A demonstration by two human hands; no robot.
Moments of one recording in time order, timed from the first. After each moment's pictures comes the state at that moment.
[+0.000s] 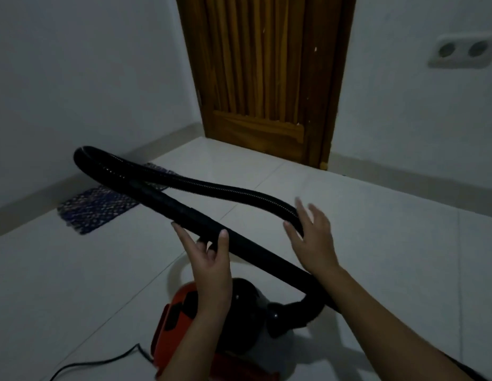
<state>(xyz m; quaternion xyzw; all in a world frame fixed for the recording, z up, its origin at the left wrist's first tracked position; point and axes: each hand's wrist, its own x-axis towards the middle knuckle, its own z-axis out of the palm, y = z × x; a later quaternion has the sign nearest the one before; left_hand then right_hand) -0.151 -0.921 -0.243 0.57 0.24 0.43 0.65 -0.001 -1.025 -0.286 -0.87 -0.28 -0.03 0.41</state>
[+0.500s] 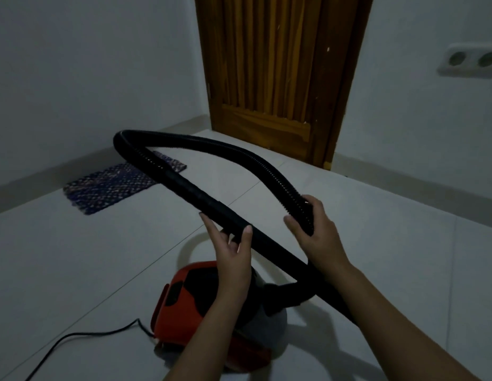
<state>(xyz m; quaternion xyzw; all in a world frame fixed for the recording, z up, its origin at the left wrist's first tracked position) -0.158 -0.948 -0.248 0.57 0.24 0.39 0.68 -0.044 -1.049 -0.248 -0.79 -0.33 0.00 0.52</state>
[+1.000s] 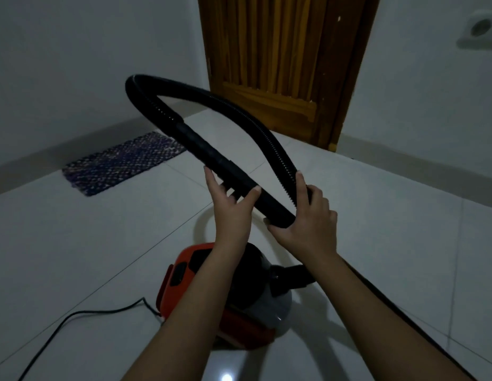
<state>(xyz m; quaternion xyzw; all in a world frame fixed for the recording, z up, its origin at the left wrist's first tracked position) -0.141 -0.912 -0.230 0.58 0.22 0.38 0.68 -0.068 -1.016 -0.267 -0.90 -0.30 -0.16 0.27</state>
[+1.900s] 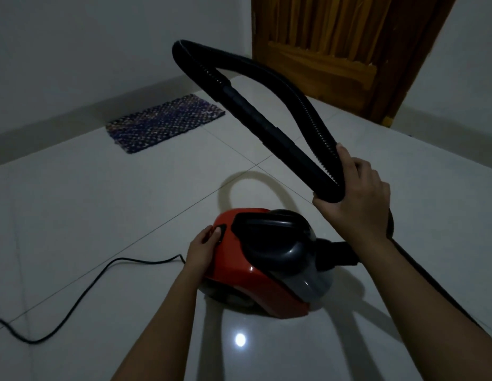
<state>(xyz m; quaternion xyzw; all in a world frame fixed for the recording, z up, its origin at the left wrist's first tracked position) -0.264 -0.816 -0.392 0.62 0.50 0.16 0.58 -0.070 -0.996 -0.296 -0.86 -0.37 -0.21 0.28</state>
